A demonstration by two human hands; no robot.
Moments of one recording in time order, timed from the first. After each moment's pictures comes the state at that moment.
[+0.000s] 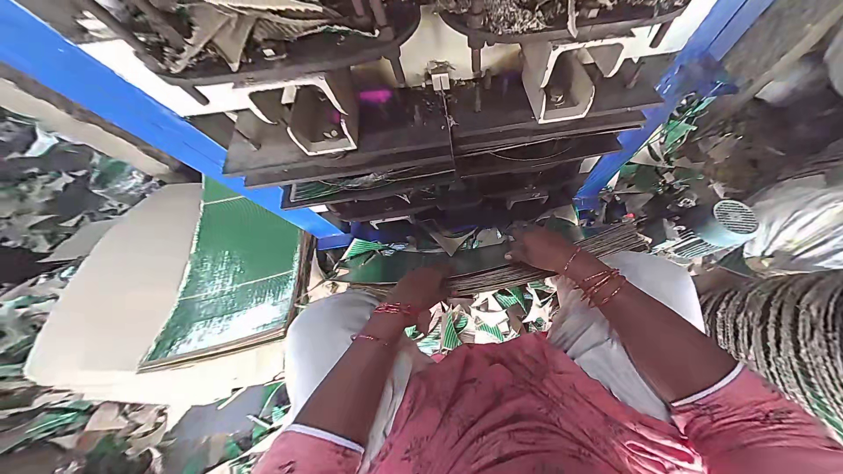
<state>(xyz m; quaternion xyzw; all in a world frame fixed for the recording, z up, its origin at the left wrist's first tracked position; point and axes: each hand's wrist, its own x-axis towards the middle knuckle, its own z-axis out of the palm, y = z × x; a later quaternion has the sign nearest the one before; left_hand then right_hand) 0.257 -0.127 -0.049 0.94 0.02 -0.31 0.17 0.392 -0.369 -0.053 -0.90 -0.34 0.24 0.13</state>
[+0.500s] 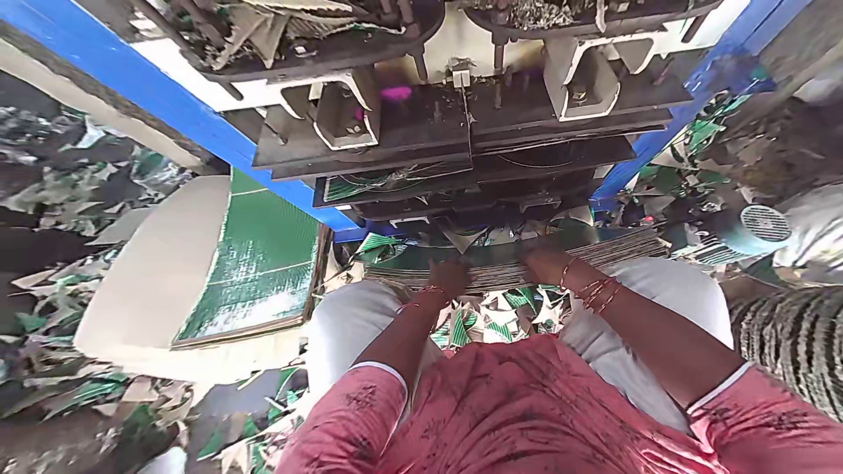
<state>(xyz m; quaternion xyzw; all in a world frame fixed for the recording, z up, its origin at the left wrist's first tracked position) 0.282 -0.143 -0.109 0.94 0.06 -0.31 0.10 0.376 -0.354 -0.076 -0.86 -0.37 0.34 -0.02</state>
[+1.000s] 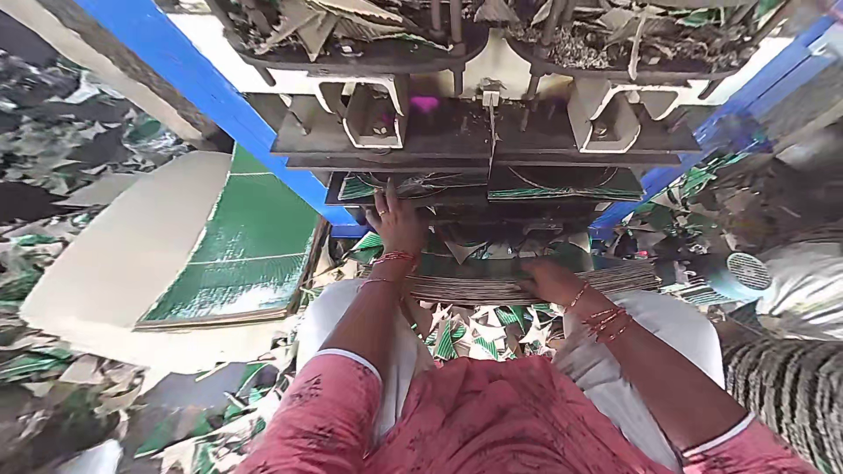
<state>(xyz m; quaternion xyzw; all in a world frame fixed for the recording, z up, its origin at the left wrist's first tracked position) 0.301 -0.059 -0.051 0.94 0.27 0.13 0.15 0.377 -0.352 -0.050 -0.87 -0.37 0.31 0.06</state>
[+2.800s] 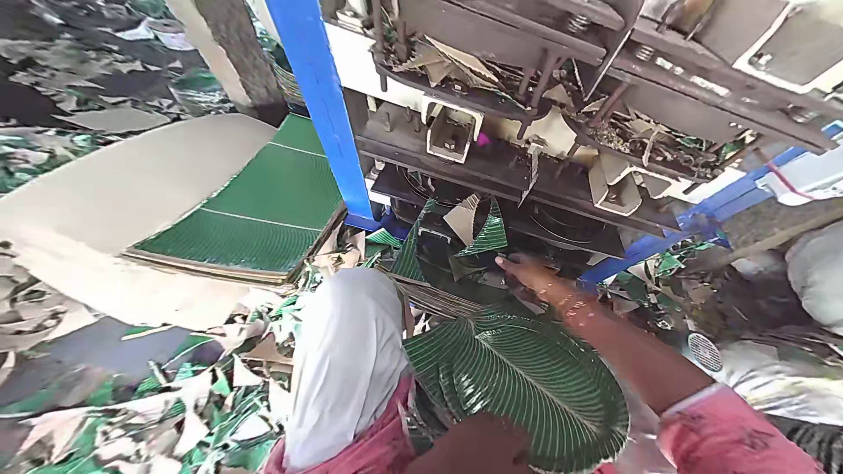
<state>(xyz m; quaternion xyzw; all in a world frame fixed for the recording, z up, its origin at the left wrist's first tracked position) 0.066 -0.256 -0.020 0.90 -0.27 0.03 0.34 0.357 -0.279 0.005 -0.87 -0.19 0.36 0.27</state>
